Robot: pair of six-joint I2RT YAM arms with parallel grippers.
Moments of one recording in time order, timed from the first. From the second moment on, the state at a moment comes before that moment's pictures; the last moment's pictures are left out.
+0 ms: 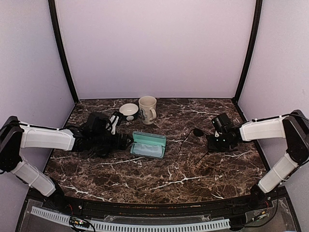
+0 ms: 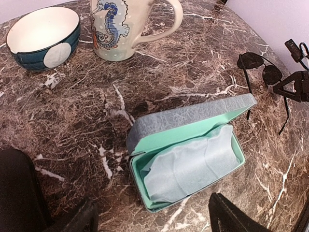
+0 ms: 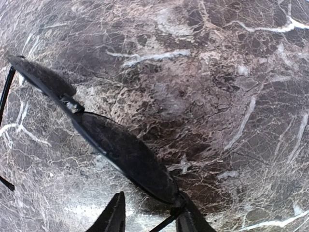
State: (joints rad) left arm -0.67 1.44 0.70 0.09 0.07 -0.29; right arm 0.48 1.53 0.74 -0.30 0.15 0.59
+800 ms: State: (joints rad) left arm -0.74 1.47 0.72 0.09 0.04 -0.25; right arm 0.48 1.53 0.80 -0.37 0.20 0.56
